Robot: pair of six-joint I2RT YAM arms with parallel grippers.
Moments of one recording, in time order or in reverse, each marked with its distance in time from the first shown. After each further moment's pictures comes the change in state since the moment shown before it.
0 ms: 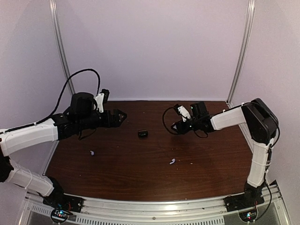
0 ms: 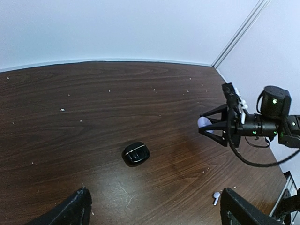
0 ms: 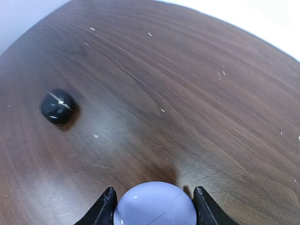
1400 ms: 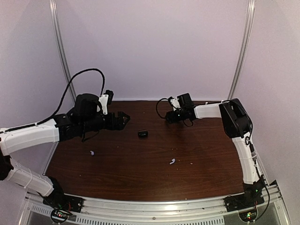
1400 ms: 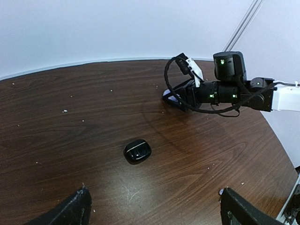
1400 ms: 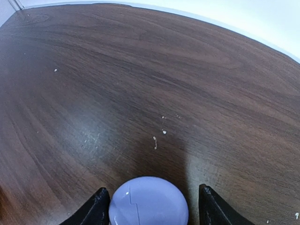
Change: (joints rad) left arm -0.077 0.010 0.020 -0.030 -0.115 0.017; right arm -0.035 0.415 0.605 -0.224 0.123 0.098
